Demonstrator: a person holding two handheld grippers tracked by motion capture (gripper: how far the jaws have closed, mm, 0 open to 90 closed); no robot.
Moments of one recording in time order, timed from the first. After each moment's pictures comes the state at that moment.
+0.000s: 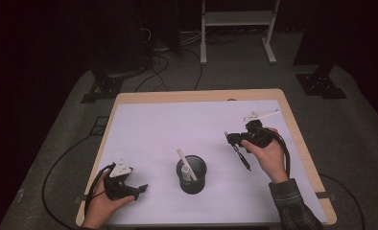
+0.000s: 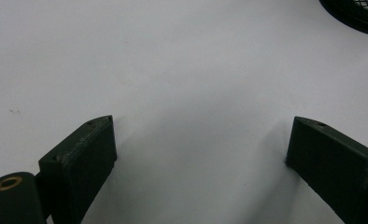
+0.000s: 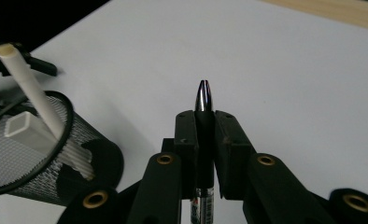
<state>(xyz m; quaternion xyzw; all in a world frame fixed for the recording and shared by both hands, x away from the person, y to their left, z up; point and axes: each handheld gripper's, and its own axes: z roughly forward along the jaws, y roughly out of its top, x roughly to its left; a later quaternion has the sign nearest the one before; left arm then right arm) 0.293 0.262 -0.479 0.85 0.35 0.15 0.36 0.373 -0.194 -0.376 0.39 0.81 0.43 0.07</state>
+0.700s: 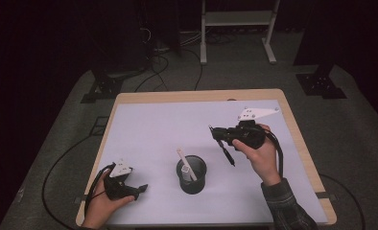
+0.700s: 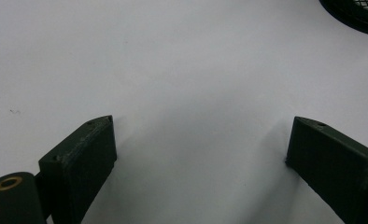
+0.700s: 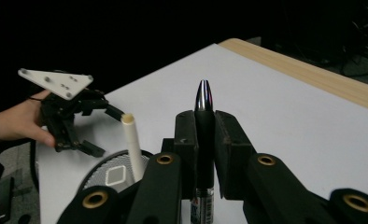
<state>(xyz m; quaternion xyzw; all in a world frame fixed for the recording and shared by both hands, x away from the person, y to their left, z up) 0.292 0.262 -0.479 0.85 0.35 0.15 0.36 0.346 -0.161 -0.335 0.29 0.79 0.54 0.08</state>
